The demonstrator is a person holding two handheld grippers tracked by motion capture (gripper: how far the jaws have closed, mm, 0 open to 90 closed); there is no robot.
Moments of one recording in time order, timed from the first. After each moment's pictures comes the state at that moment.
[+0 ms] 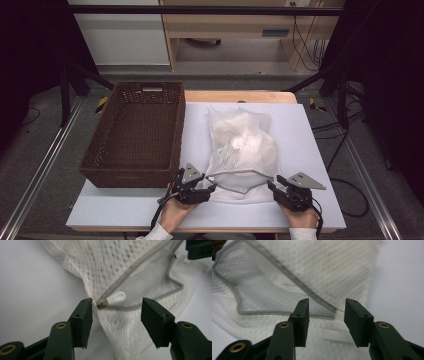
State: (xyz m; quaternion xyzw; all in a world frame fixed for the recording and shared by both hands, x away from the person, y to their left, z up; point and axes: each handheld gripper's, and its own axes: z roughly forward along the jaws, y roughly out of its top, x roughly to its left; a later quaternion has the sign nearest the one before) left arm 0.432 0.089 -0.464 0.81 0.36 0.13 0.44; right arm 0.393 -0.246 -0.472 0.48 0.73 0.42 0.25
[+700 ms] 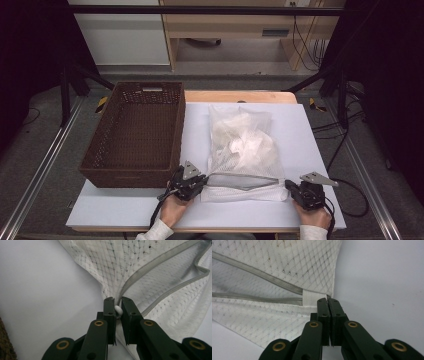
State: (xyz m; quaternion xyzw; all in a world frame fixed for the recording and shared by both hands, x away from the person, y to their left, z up) left arm 0.436 0.099 -0.476 0.82 0.37 0.15 0.41; right arm 0.401 -0.279 -0.484 0.54 0.72 0.37 0.21
